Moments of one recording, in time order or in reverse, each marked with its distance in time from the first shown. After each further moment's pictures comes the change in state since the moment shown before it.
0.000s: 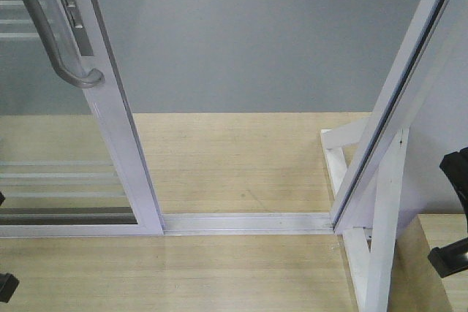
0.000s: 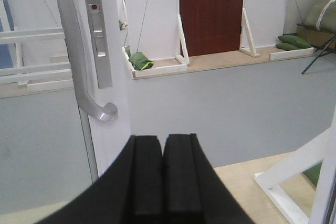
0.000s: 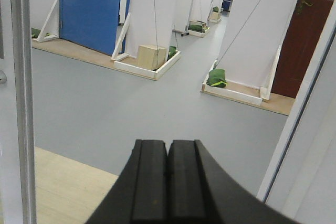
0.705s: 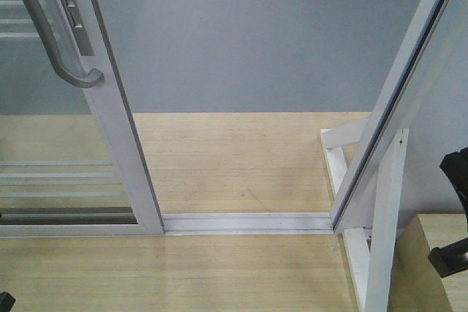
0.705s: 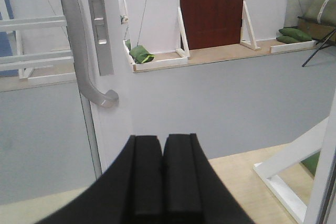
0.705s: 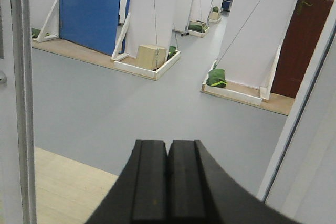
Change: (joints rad) left arm 0.000 -0.132 0.005 0.000 0.153 0.002; right arm 0.000 0.000 0.001 -0.001 0.000 0.000
